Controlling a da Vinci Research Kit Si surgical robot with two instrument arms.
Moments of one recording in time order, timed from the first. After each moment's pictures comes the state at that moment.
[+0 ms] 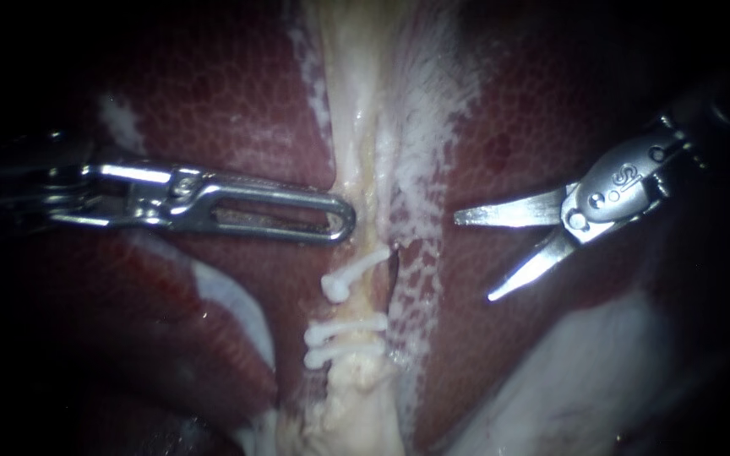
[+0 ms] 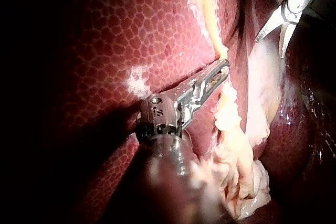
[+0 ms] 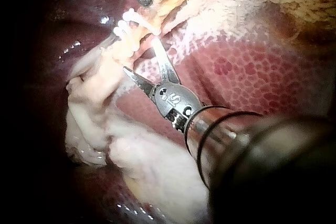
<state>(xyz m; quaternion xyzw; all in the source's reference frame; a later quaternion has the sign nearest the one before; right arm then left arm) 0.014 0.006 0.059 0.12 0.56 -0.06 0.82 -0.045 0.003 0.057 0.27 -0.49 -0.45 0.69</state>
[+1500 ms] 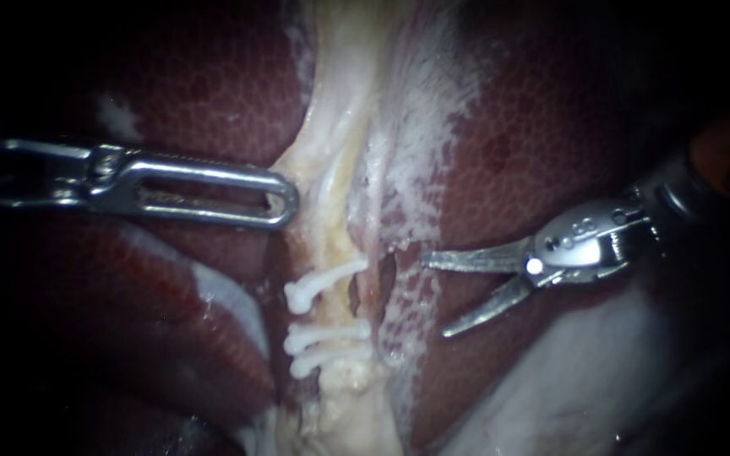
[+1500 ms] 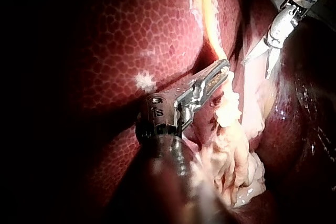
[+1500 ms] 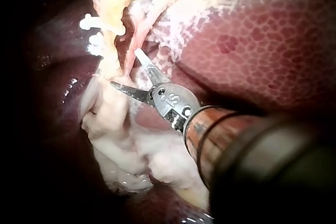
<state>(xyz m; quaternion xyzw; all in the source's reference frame) 0.019 0.001 0.063 0.29 0.47 0.03 0.83 -0.040 0.004 0.049 0.27 -0.51 -0.46 0.68</state>
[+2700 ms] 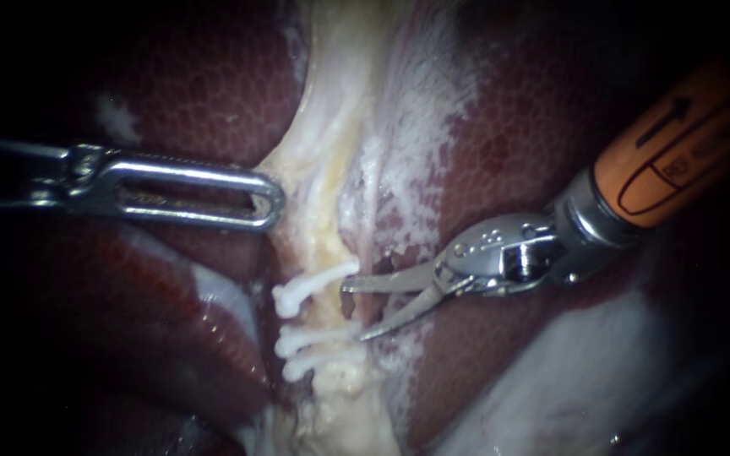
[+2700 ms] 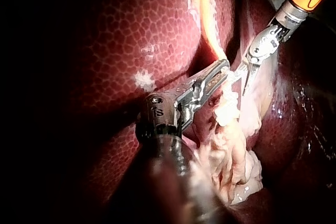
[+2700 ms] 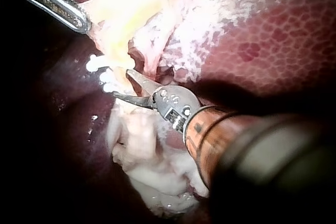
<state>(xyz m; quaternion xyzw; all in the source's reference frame) 0.025 -0.001 0.064 0.38 0.44 0.08 0.81 -0.040 0.004 0.047 0.27 -0.51 -0.45 0.68</state>
